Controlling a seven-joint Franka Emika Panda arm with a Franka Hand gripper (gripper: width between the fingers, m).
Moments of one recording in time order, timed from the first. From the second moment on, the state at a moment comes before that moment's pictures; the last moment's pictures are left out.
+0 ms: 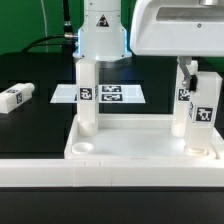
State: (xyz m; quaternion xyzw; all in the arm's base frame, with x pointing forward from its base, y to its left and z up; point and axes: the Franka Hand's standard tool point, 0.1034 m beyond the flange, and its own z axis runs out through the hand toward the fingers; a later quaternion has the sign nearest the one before) arm 0.645 0.101 0.121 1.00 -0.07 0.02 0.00
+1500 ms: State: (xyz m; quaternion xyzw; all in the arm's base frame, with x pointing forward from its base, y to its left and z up) arm 0.644 0.101 0.118 0.77 -0.64 0.00 -0.02
